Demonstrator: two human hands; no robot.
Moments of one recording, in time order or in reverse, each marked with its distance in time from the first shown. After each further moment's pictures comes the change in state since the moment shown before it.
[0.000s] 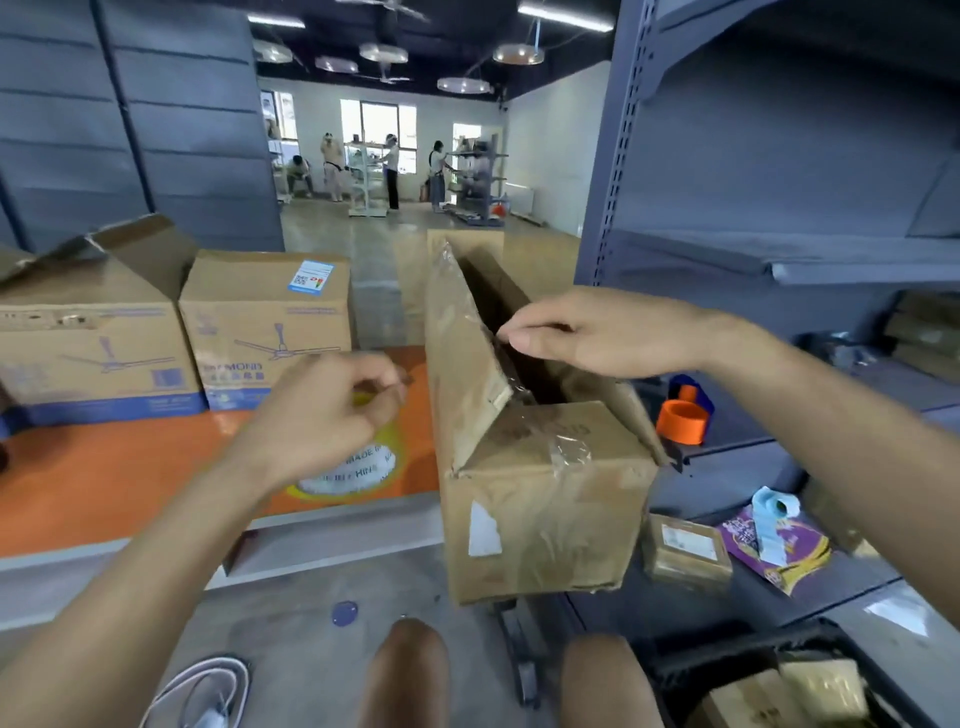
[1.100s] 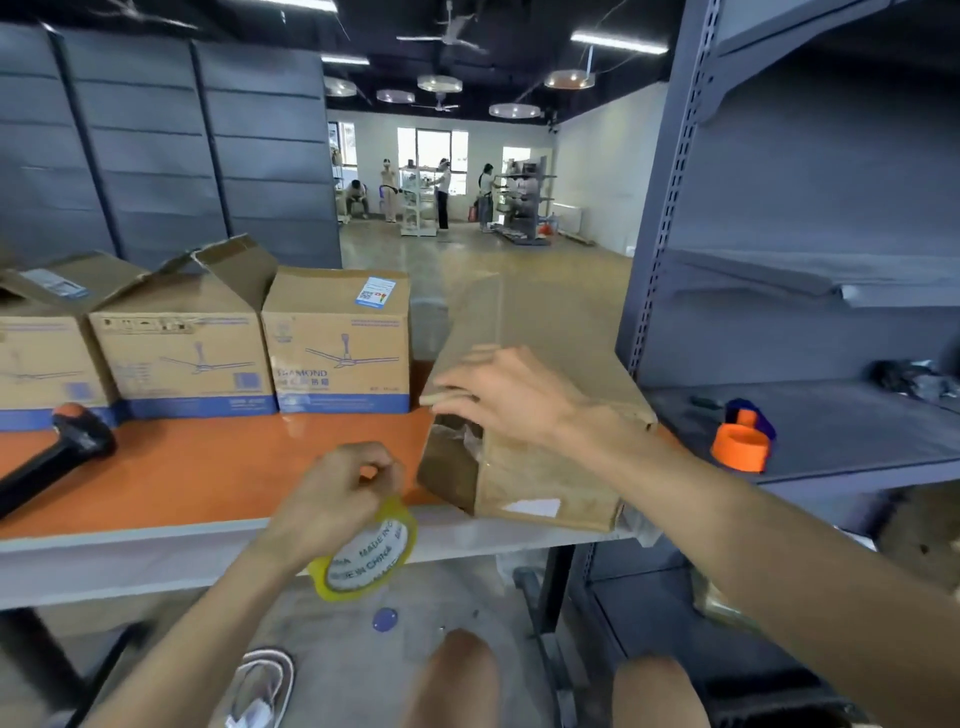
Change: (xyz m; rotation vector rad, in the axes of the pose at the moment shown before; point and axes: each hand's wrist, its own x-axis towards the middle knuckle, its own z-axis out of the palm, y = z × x) left_hand -0.055 -0.065 0.024 -0.177 -0.005 -0.331; right_hand 0.079 -0.048 0.090 -0.265 0.350 -0.412
